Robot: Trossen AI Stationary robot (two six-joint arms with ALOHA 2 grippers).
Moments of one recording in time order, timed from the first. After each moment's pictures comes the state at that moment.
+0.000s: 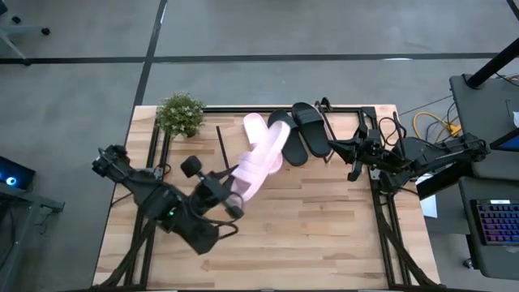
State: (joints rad) left arm -0.61 1.64 1.87 -1.06 -1.39 -0.50; right arm 0.27 0.62 0.65 0.03 0.60 0.26
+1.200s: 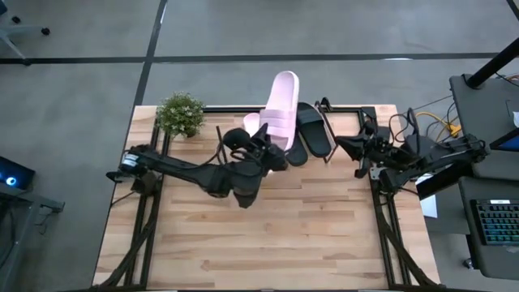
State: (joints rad) left arm -0.27 1.85 1.86 0.13 -1.58 0.82; right arm 0.27 0.55 0.65 0.03 0.60 0.22
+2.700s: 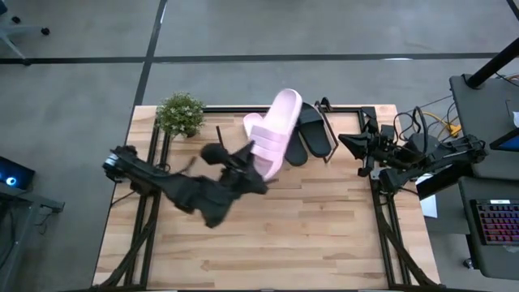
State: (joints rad) left arm -0.45 1.71 1.83 -0.07 -1.57 0.77; right arm 0.27 0.52 0.65 0.03 0.60 0.20
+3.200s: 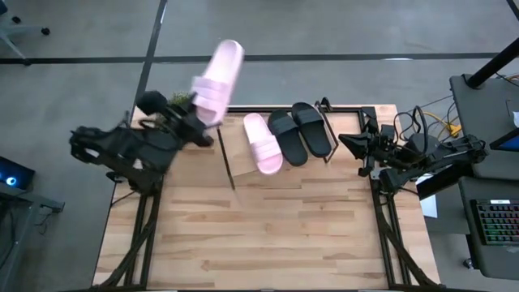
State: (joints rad) left arm -0.34 1.35 1.83 -0.71 -1.57 0.61; right arm 0.27 0.52 0.65 0.03 0.60 0.22
